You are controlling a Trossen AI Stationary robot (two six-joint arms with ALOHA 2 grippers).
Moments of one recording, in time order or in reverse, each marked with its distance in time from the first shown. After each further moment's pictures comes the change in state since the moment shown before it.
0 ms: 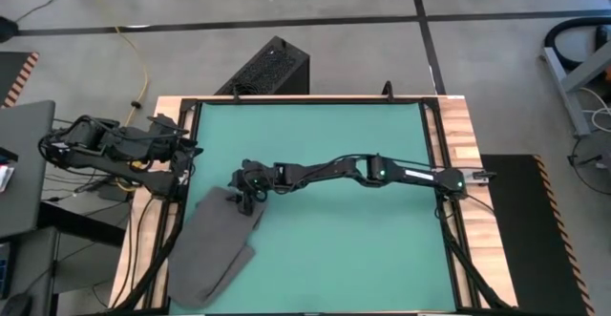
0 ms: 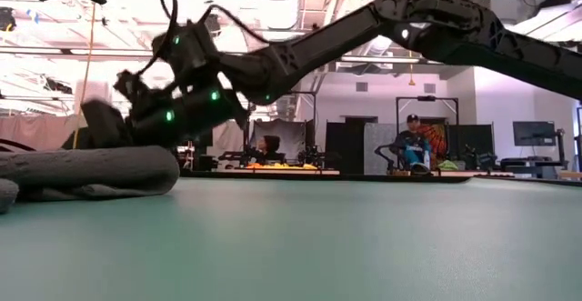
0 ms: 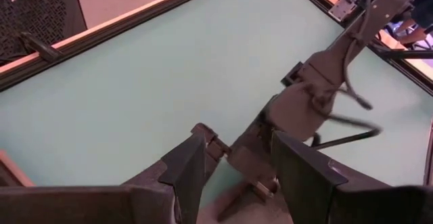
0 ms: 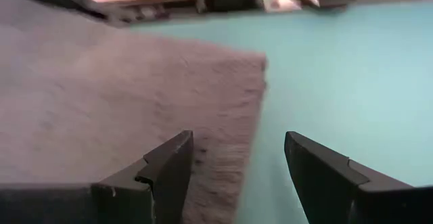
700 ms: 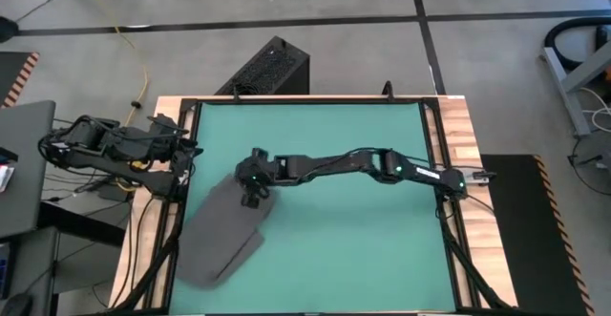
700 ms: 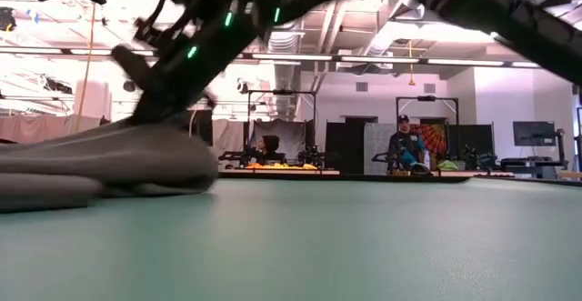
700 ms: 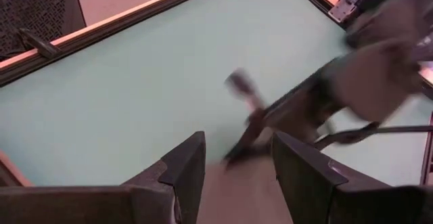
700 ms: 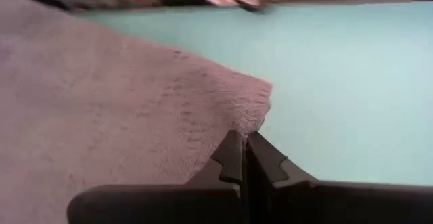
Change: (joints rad) left arm 0.000 0.003 -0.001 0.000 0.003 -0.014; right arm 0.041 -0.250 -0.001 -0.486 0.323 -0.057
